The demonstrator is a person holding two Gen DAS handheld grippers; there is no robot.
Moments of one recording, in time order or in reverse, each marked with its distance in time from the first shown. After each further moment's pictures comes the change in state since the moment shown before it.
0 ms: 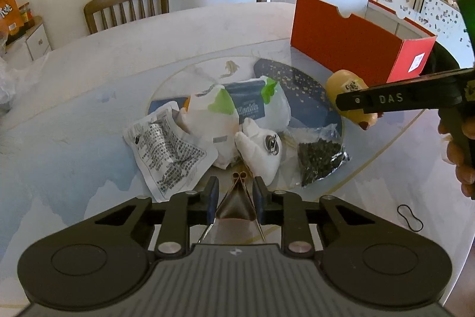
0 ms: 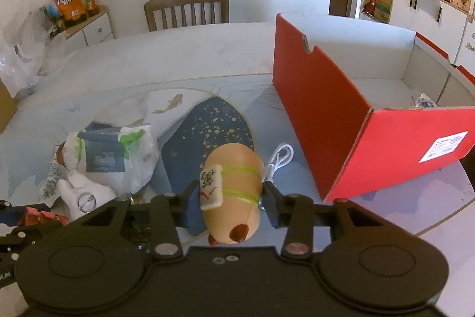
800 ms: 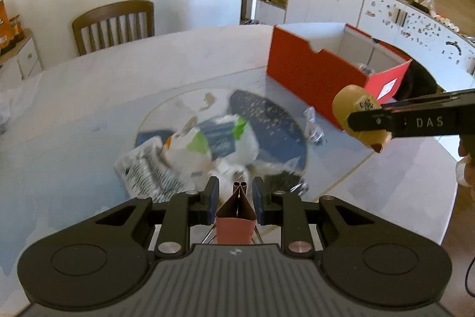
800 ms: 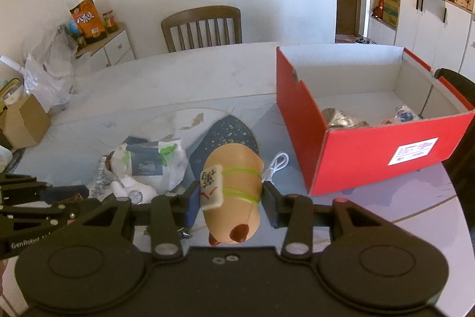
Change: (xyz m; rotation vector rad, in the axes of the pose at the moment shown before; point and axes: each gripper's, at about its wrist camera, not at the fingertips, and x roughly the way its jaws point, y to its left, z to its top) left arm -0.041 -0.013 0.031 0.010 -0.052 -0.077; right arm -0.073 -0.011 0.010 0.018 -0.027 0.078
